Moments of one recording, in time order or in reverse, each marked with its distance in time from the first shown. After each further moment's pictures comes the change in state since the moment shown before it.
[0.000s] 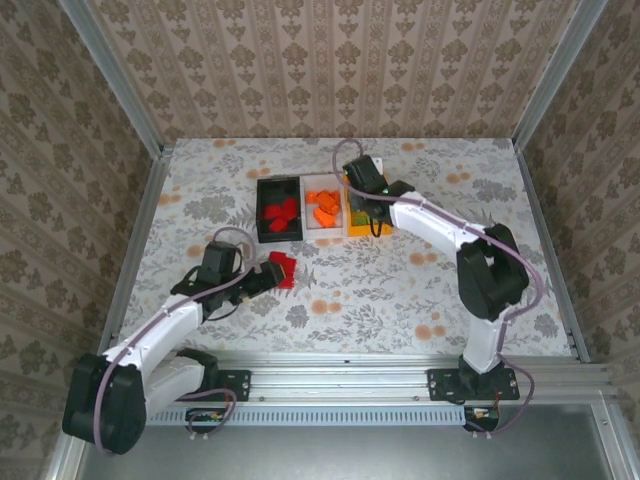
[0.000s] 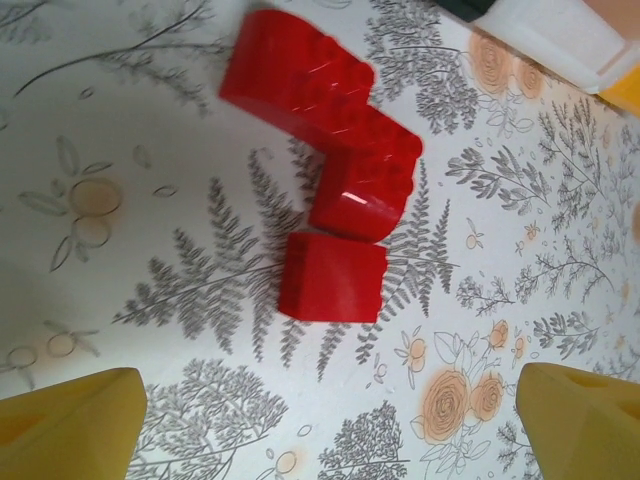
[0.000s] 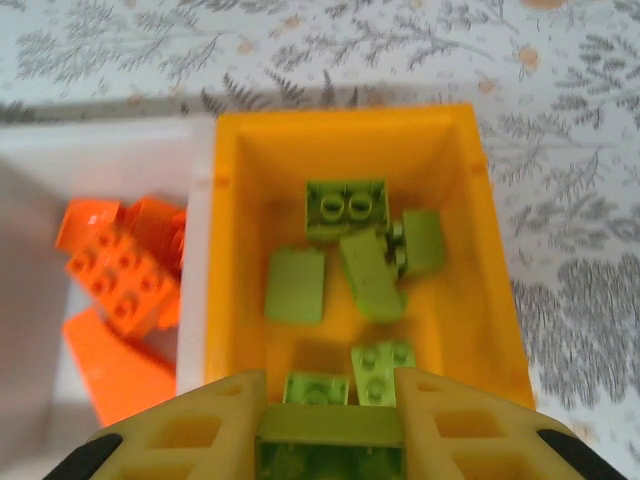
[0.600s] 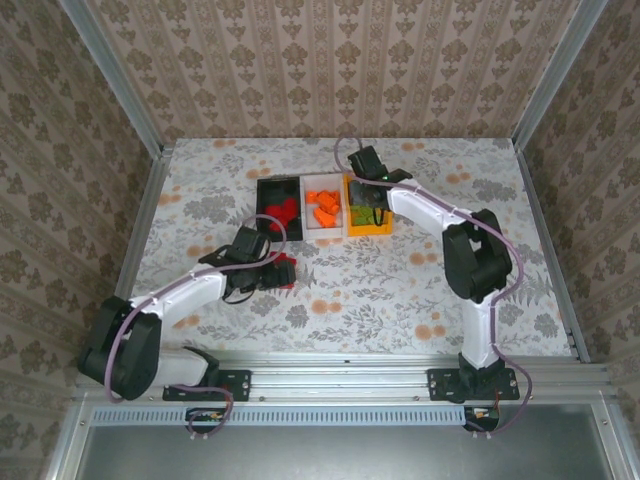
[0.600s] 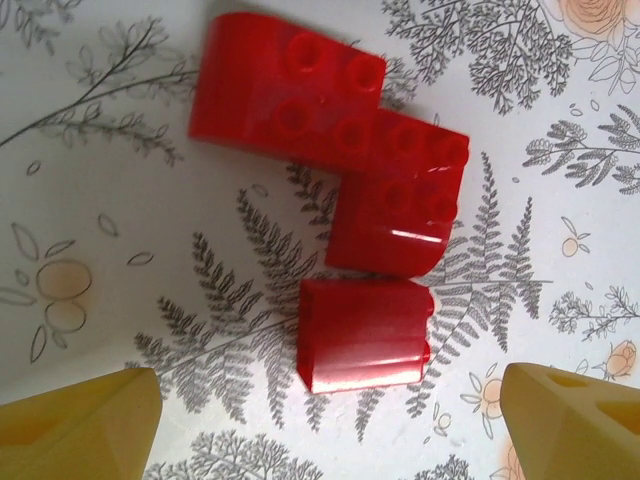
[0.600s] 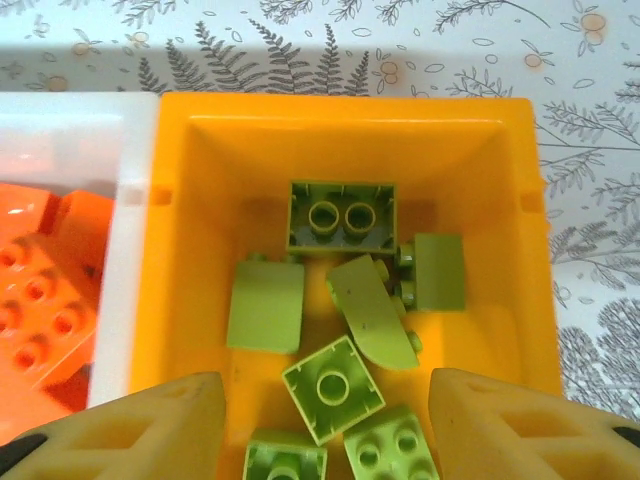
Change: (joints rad) left arm -0.145 0.291 0.194 -0.087 -0.196 0.110; right arm -0.064 0.083 0.074 -0.055 -0.112 -0.077
